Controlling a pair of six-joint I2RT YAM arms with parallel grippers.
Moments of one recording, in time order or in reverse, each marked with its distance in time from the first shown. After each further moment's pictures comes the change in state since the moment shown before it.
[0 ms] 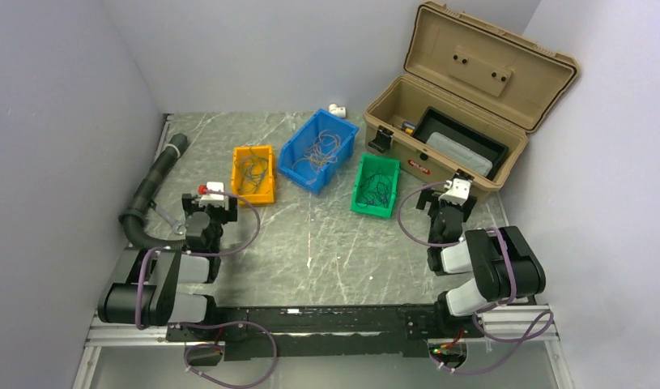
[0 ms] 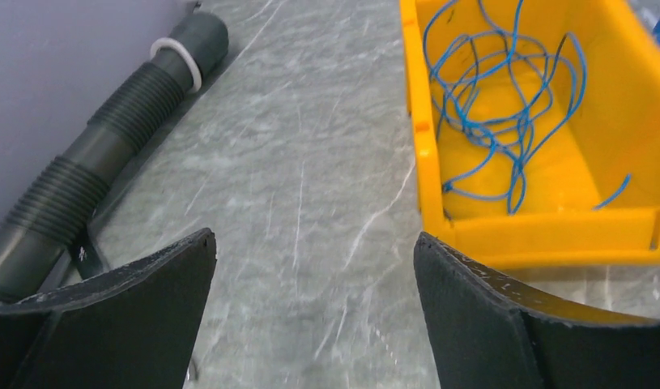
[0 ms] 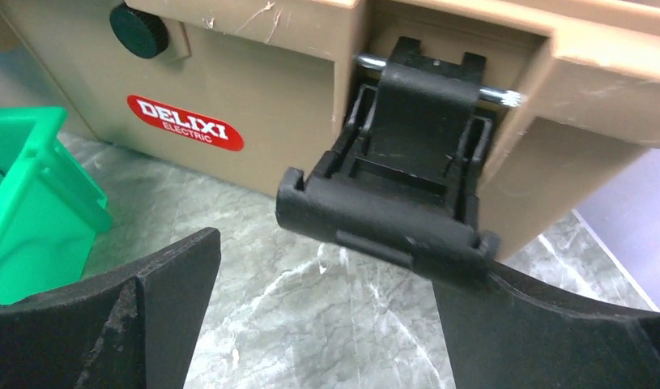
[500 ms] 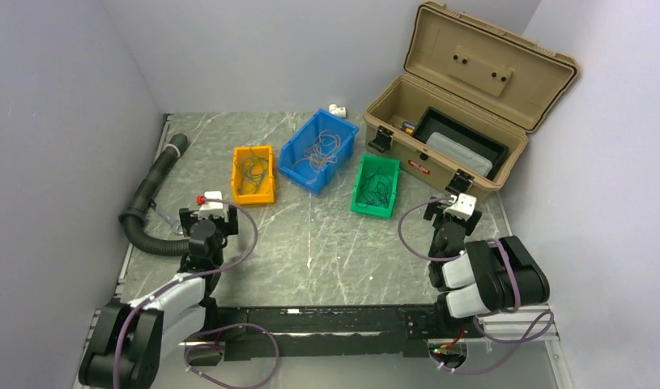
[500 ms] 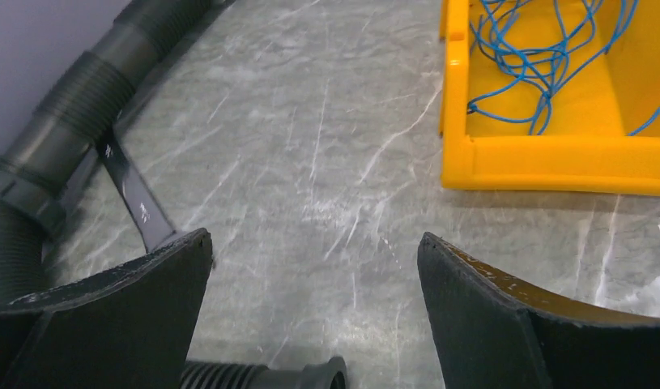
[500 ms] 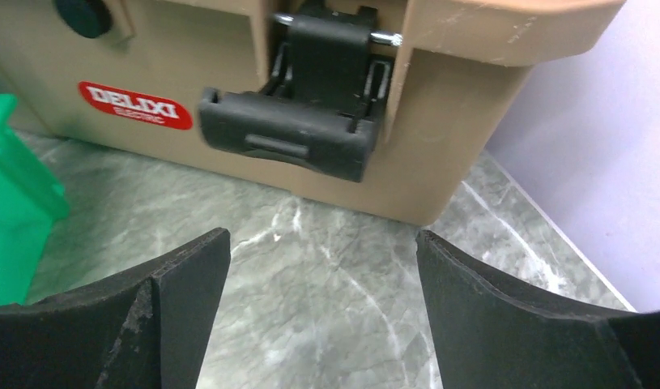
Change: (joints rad) left arm -0.119 -0.433 -0.021 -0.537 -0.233 -0.131; right arm 0.069 -0.101 -0.117 0.040 0.147 -0.024
